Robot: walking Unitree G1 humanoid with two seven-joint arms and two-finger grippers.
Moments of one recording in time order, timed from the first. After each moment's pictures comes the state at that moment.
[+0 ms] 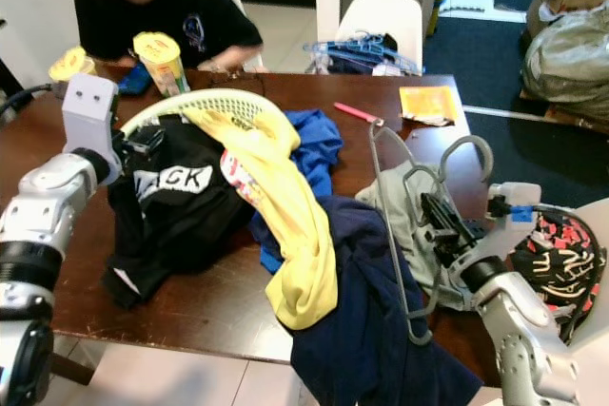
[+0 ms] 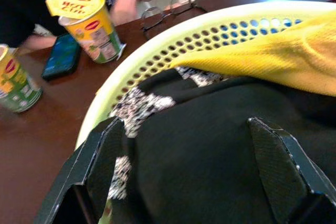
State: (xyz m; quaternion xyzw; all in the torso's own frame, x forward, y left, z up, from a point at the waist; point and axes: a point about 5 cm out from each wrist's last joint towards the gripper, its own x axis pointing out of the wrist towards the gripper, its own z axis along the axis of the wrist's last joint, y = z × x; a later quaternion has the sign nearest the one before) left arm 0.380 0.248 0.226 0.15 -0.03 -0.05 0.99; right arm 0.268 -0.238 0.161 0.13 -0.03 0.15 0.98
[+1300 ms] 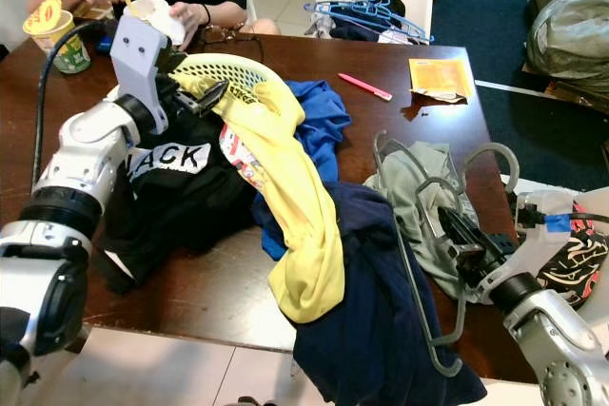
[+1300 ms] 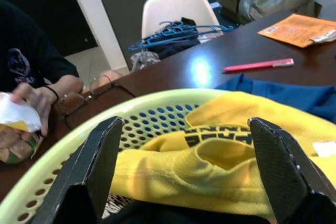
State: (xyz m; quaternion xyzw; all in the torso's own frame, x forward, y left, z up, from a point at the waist) left arm 0.402 0.189 0.282 0.15 -0.17 -0.20 0.95; right arm 0.235 -0.251 0.176 0.12 0.01 0.14 0.98
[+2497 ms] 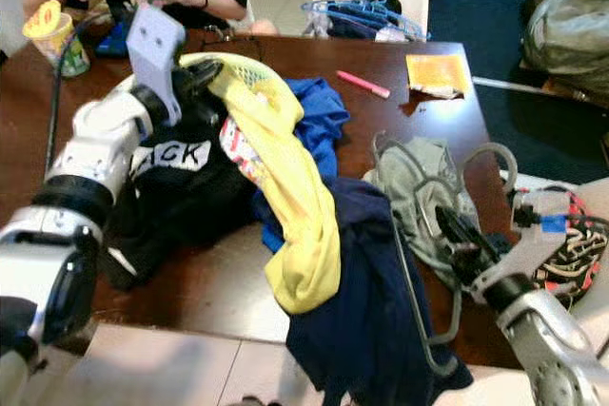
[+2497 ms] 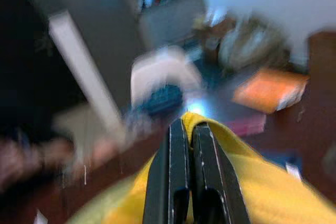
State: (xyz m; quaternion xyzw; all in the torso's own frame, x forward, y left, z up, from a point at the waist) left arm 0.390 0.158 0.348 0.15 -0.29 -0.26 0.91; right arm 0.250 -0.238 0.165 0.15 -0.01 0.14 0.98
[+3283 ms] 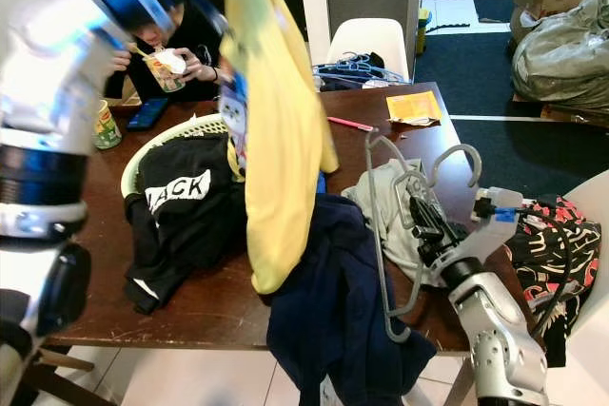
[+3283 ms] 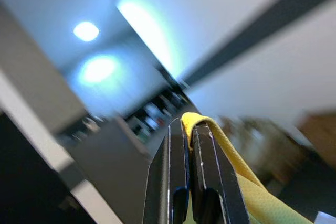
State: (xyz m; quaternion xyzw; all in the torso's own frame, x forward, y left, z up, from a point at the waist) left arm 0.303 0.155 0.467 0.15 -0.49 -0.25 0.82; right arm 0.290 -0.219 0.141 0.20 -0.03 0.12 0.97
